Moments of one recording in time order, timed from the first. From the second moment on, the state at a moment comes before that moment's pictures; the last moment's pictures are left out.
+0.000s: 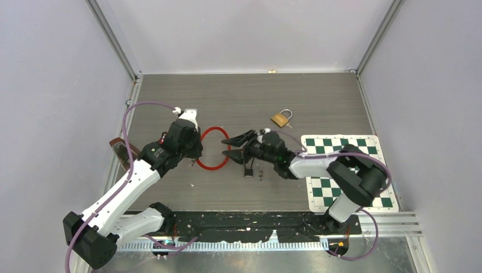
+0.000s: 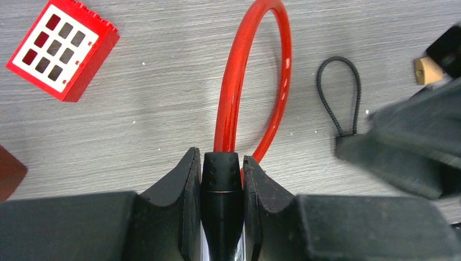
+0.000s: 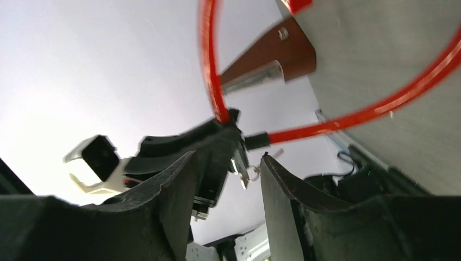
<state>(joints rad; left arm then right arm) -0.57 0.99 0.90 -0.67 -0.25 -0.40 0.87 1.66 0.65 0.80 -0.24 2.01</state>
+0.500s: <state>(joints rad) -0.57 1.05 1.03 -0.79 -0.11 -0.47 0.73 1.39 0.82 0.43 -0.35 0.83</state>
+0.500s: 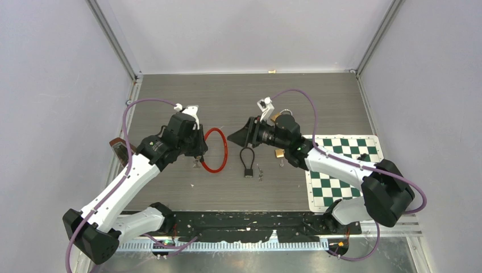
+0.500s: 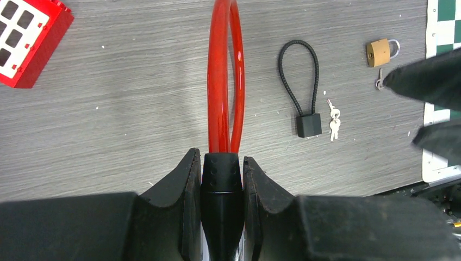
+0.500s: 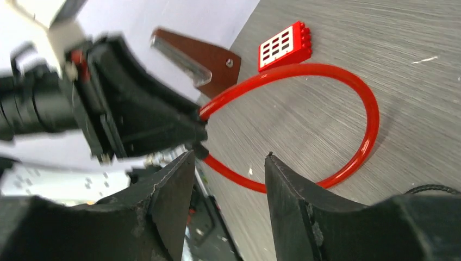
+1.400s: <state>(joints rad) -0.57 1.04 1.00 -0.79 -0.09 -0.51 1.10 1.73 0.71 0.96 -0.20 0.17</state>
